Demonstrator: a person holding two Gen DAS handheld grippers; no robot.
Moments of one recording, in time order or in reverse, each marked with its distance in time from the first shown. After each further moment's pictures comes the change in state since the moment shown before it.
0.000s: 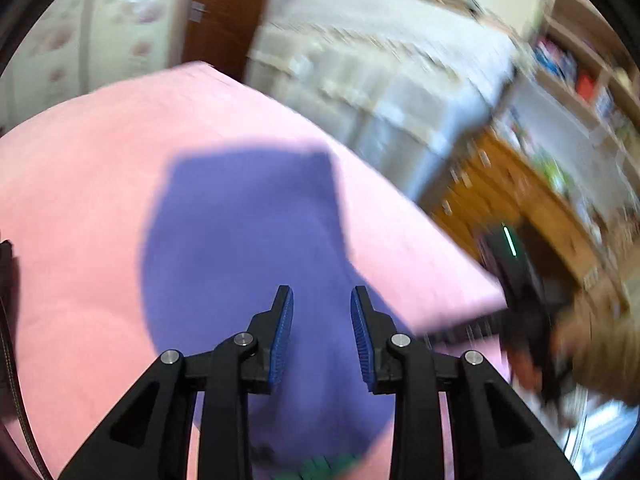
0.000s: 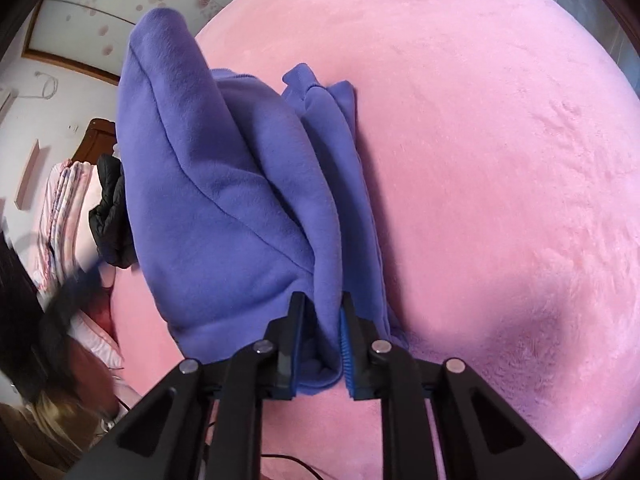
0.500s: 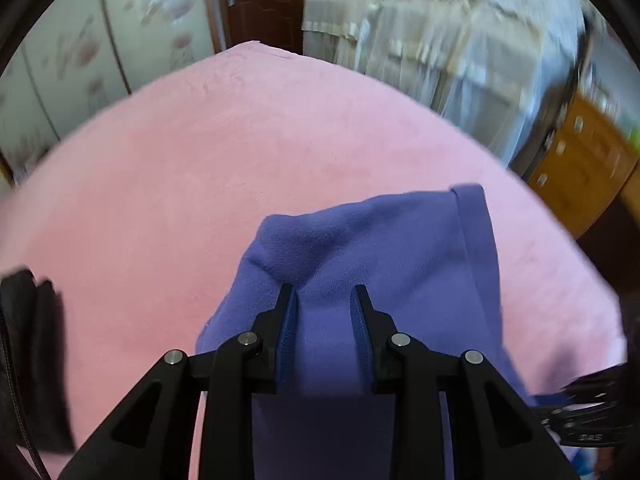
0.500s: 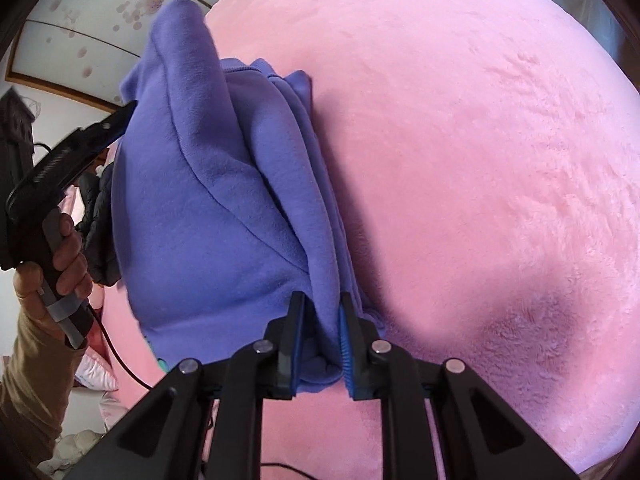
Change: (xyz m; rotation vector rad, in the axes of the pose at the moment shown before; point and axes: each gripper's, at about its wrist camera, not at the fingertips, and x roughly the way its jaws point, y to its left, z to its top) left arm 0.124 0.021 0.038 0.126 0.161 0.336; right arm 0.016 -0.015 -0.022 0.083 -0.050 -0.066
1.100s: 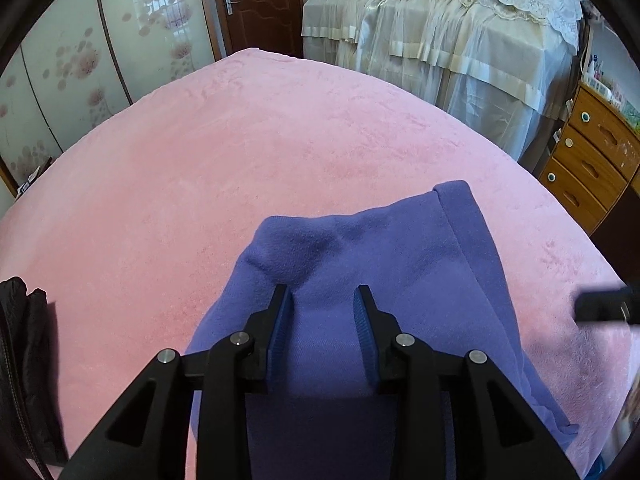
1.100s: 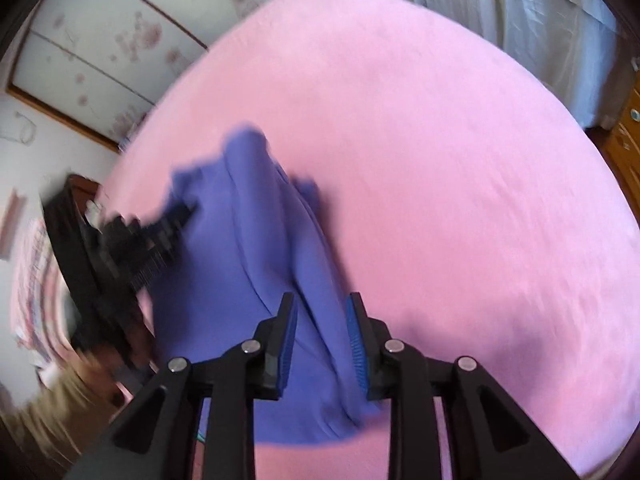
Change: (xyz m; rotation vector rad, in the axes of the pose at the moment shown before) left arm 0.028 -0.002 -0.006 -0.001 -0.040 0.006; right arm -0.055 0.033 0.088 0.011 -0.182 0.002
